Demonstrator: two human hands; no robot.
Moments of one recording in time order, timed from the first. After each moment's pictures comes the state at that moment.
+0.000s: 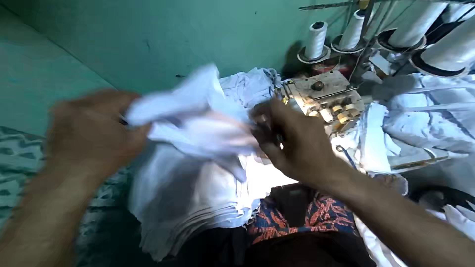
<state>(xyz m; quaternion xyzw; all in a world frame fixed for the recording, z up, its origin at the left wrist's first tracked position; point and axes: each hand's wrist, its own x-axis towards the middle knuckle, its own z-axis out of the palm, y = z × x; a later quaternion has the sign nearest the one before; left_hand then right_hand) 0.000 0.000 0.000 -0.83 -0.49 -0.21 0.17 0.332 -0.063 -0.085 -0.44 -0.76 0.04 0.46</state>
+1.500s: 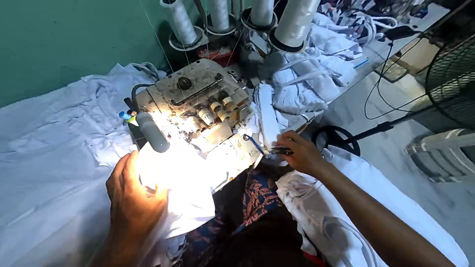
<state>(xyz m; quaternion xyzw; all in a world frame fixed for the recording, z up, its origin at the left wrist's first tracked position) 0.190 0.005 -0.241 -0.84 -0.46 -0.27 -0.07 0.597 -0.181 -0.293 -0.73 -0.63 0.07 0.25</state>
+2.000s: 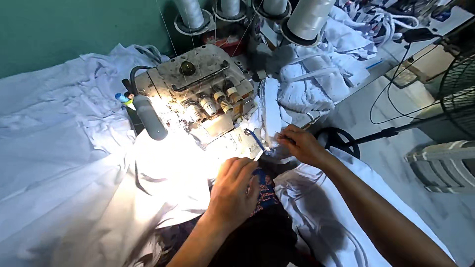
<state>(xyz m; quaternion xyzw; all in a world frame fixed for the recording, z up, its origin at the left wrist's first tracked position) 0.331 -0.097 -0.261 -0.90 -0.22 -0.29 -0.23 0.618 -0.163 -0.283 -0.71 -0.62 0.19 0.26</state>
